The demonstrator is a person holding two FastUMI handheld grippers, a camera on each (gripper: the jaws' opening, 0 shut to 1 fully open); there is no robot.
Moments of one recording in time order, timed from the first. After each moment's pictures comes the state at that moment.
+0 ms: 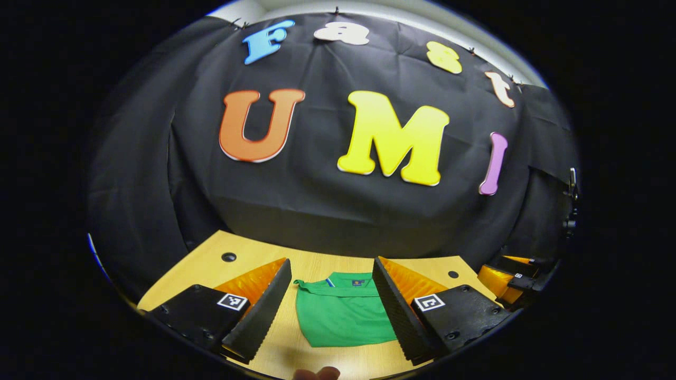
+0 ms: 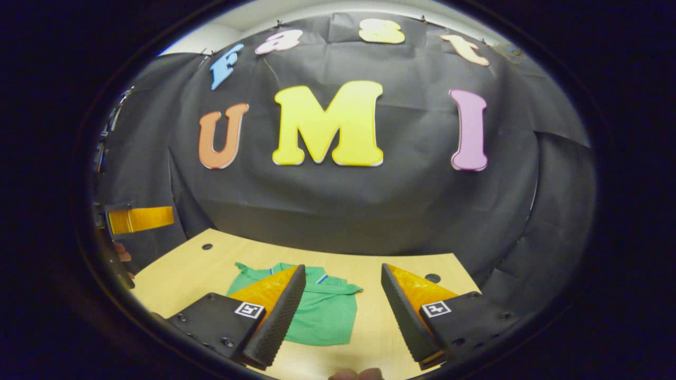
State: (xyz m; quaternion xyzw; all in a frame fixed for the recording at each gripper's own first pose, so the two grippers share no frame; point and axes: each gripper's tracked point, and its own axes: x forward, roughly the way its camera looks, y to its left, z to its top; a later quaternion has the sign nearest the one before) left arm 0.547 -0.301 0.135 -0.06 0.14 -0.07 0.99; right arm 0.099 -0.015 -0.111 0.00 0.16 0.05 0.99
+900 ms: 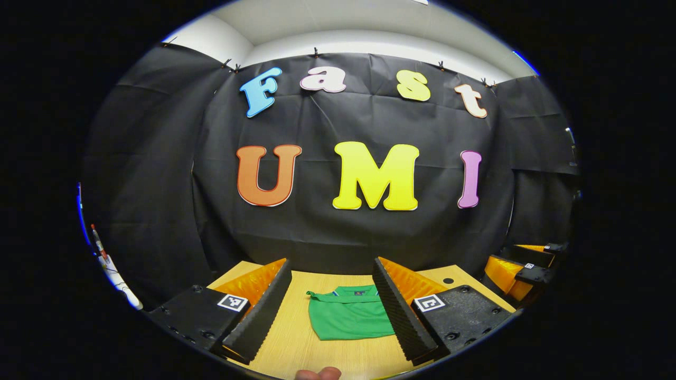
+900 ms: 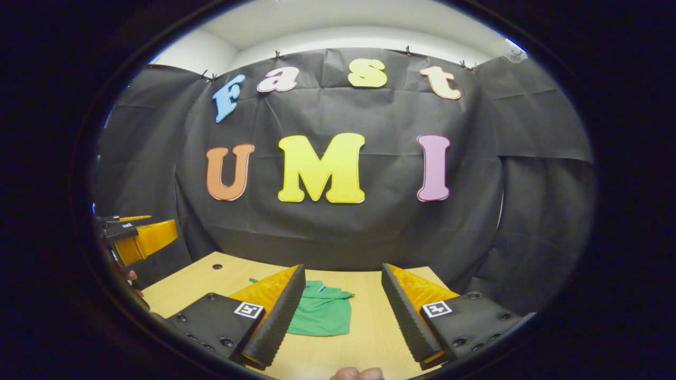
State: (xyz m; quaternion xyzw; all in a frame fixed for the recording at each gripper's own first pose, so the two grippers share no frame) left arm 0.447 -0.305 0.200 -0.01 0.06 -0.04 1.00; right arm -0.014 -0.016 -0.055 0.01 0.09 0.01 1.00
